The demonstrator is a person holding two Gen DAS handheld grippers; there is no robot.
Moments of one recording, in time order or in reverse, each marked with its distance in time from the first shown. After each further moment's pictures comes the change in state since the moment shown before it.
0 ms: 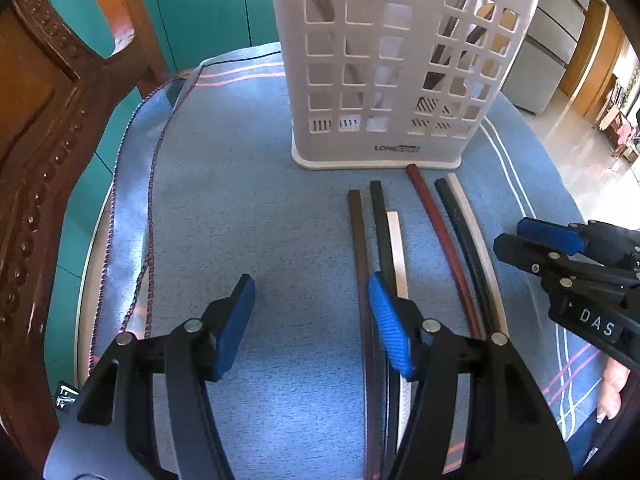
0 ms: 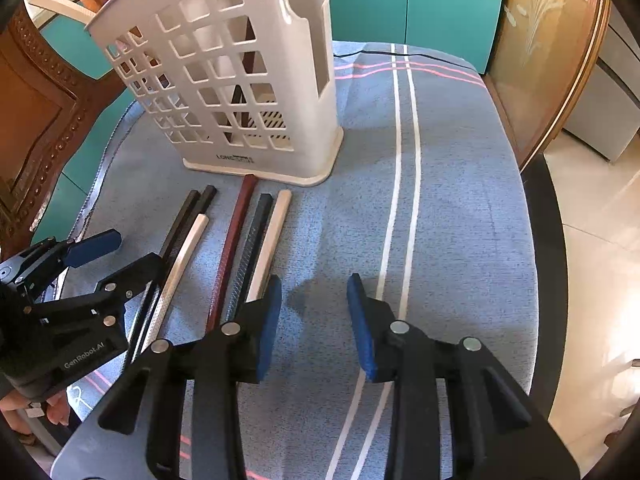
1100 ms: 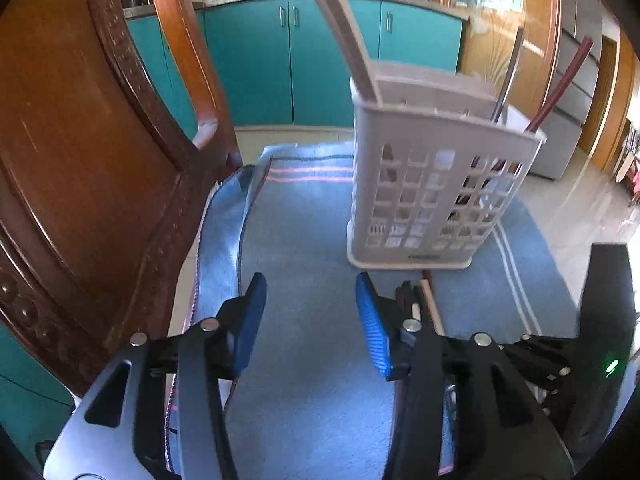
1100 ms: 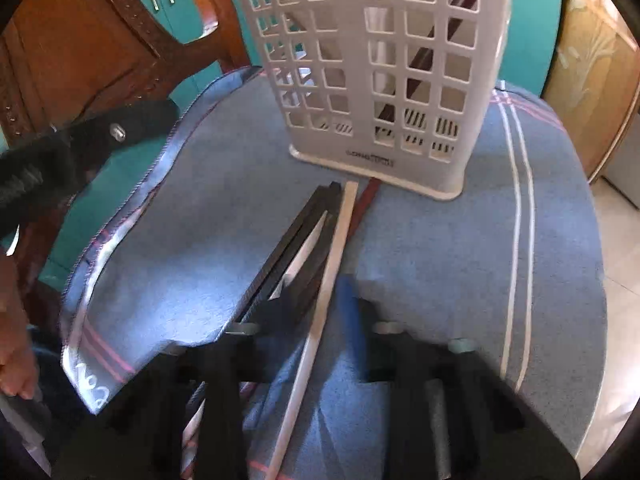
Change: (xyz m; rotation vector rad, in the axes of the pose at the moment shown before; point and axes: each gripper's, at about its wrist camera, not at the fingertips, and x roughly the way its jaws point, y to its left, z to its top) left arm -0.076 0.018 0.017 -0.096 -0.237 0.096; right arm 0.004 0.061 -0.011 -0.136 -0.049 0.122
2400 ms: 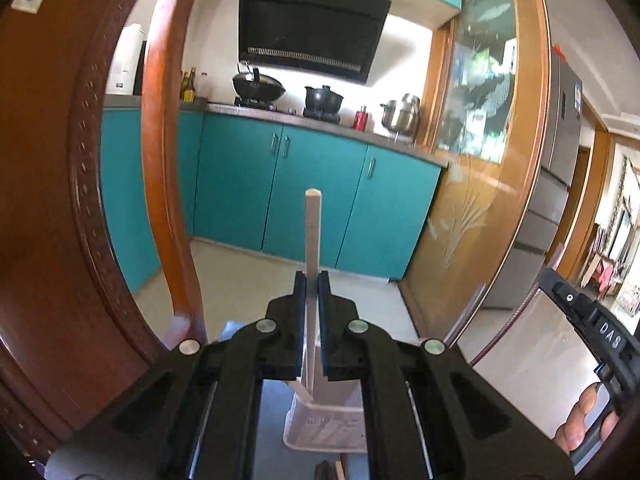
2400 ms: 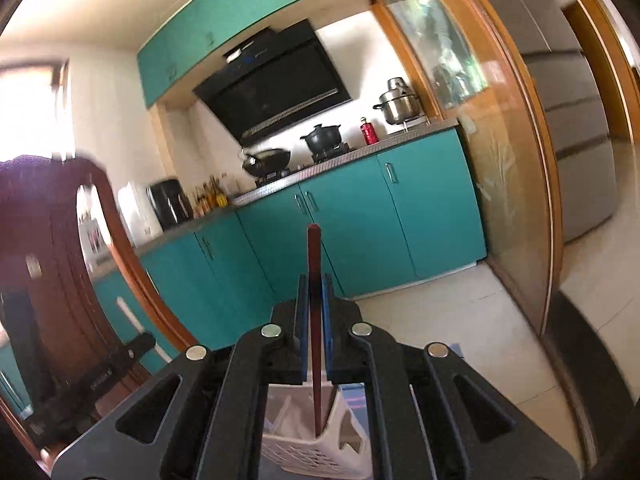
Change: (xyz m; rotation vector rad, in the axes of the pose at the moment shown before) left arm -0.072 0.005 0.123 -0.170 -0.436 -0.151; right arm -0.210 -0.077 0.092 0.277 -0.863 -0.033
